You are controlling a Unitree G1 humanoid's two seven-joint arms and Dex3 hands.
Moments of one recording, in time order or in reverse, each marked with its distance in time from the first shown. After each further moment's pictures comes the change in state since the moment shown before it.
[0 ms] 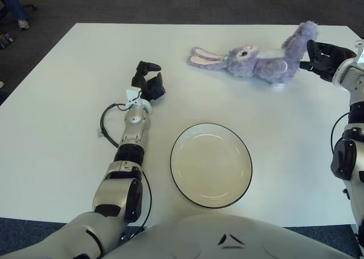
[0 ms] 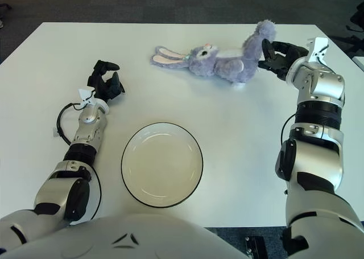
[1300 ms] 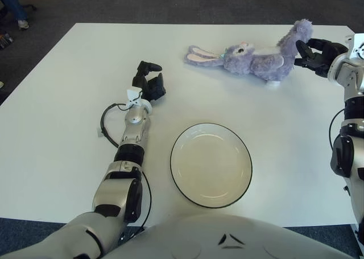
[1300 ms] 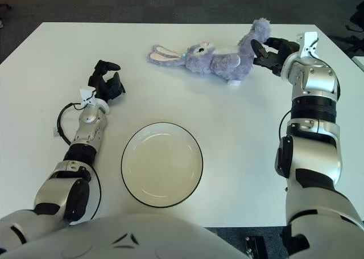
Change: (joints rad) left arm 0.002 0.003 -0.010 -0.001 0.007 -0.004 -0.002; right arm -0.057 0.001 0.115 0.070 -0.082 -0.091 0.046
